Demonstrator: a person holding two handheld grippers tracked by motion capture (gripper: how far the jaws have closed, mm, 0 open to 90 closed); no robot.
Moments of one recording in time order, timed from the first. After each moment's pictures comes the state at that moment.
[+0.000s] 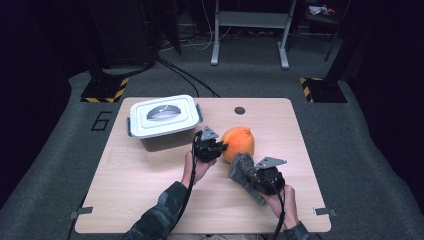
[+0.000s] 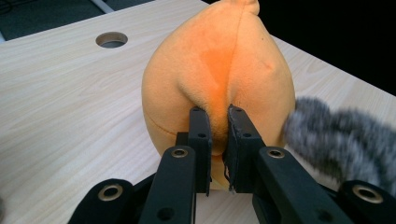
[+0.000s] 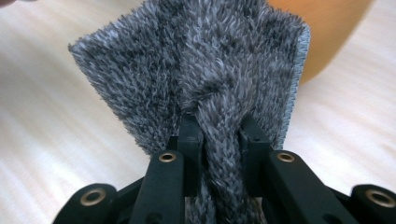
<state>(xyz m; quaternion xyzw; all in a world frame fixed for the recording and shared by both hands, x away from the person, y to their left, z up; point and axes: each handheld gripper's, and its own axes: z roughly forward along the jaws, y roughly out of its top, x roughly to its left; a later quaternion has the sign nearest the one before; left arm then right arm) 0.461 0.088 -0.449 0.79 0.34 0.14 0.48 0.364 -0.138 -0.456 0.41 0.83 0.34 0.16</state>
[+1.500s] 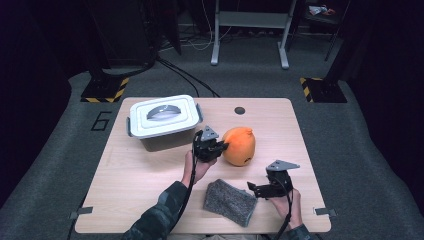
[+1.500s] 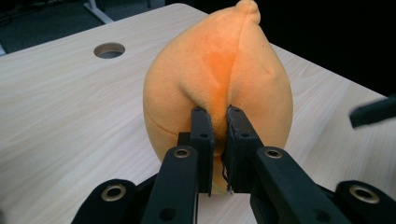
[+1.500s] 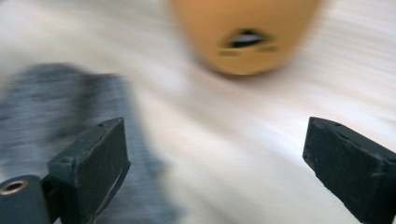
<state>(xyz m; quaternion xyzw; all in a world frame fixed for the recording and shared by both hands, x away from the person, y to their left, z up) 0.458 0.086 -0.444 0.79 0.33 0.15 0.49 0.373 -0.180 -0.483 0.44 0.79 0.39 0.16</state>
